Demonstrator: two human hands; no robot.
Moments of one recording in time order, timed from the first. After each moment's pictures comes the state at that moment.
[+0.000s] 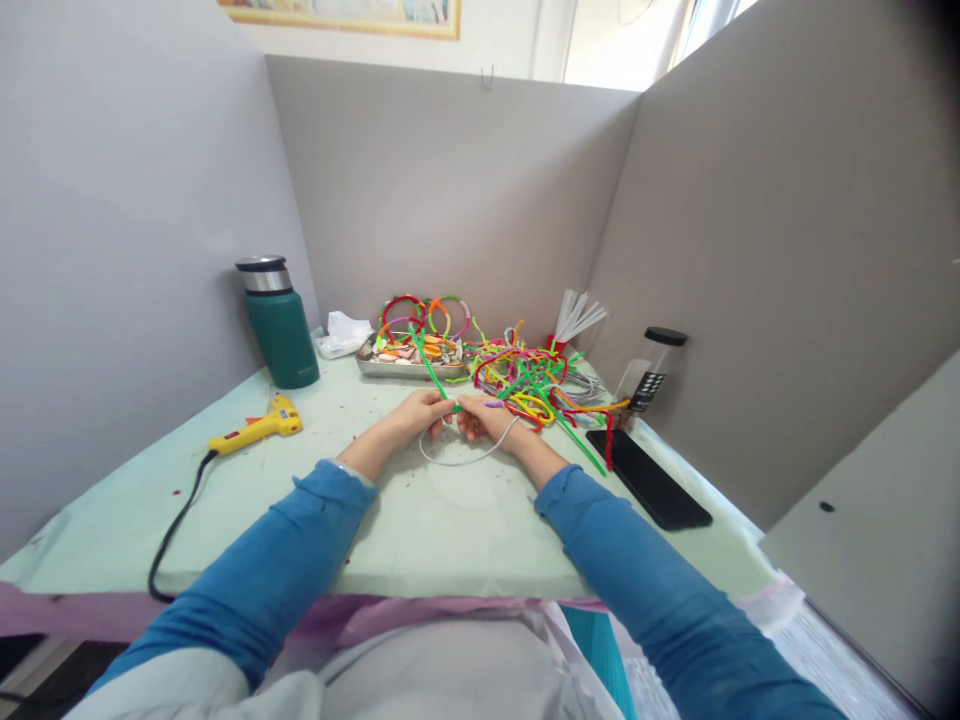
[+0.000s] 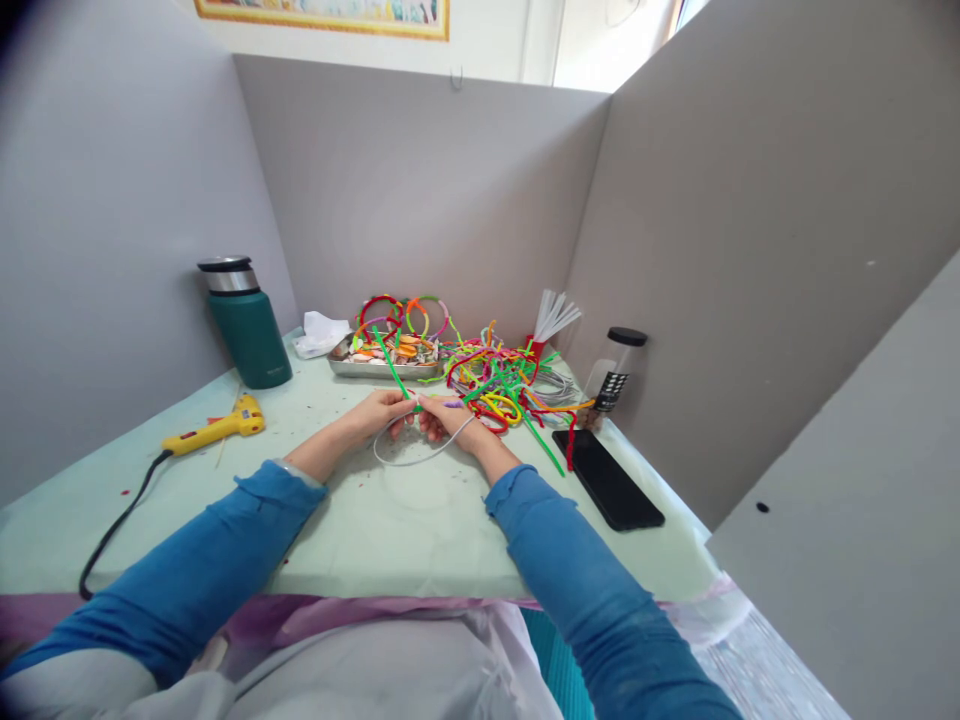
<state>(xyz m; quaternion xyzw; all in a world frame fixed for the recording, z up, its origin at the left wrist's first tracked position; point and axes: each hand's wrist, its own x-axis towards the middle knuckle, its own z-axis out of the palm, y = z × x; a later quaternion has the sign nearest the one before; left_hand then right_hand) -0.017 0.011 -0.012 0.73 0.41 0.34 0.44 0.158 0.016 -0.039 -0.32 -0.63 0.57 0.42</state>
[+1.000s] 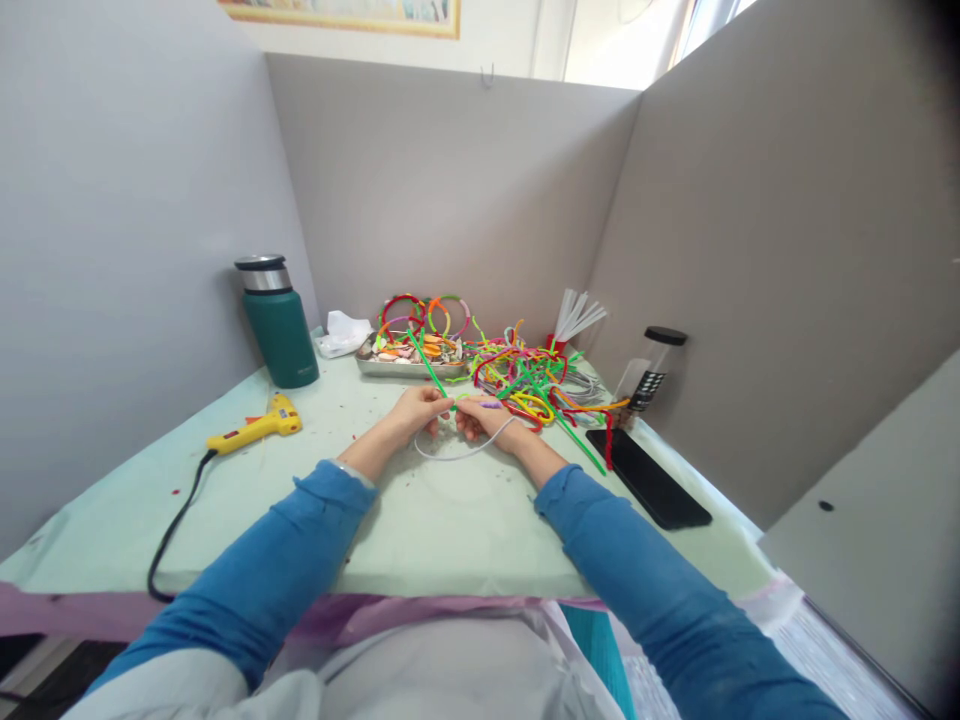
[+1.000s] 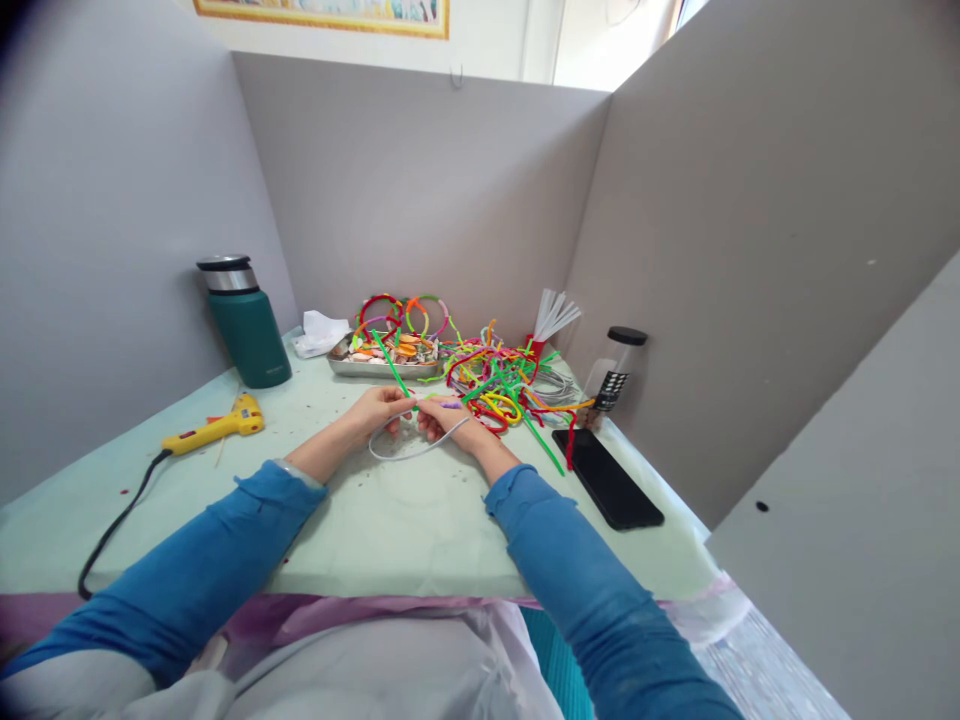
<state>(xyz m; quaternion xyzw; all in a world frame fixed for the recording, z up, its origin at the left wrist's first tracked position) -0.012 0.010 -0.009 0.63 0.46 0.41 0.47 0.158 0.015 -0.041 -0.32 -0.63 0.56 0.43</state>
